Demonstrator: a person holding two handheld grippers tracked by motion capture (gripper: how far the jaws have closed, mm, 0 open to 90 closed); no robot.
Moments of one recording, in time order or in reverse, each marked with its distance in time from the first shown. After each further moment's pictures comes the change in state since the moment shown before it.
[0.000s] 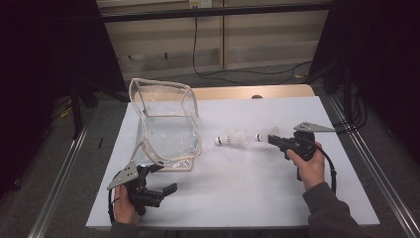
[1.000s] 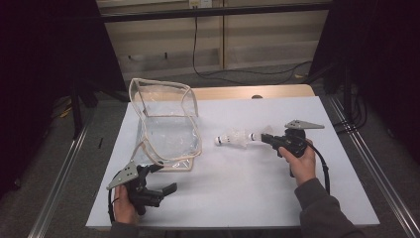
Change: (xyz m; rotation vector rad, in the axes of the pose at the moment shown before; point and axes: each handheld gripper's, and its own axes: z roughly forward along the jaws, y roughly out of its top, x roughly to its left) left arm 0.000 0.000 0.000 -0.002 -0.003 -0.002; right arm 0.002 0.002 0.023 0.023 0.016 -0.008
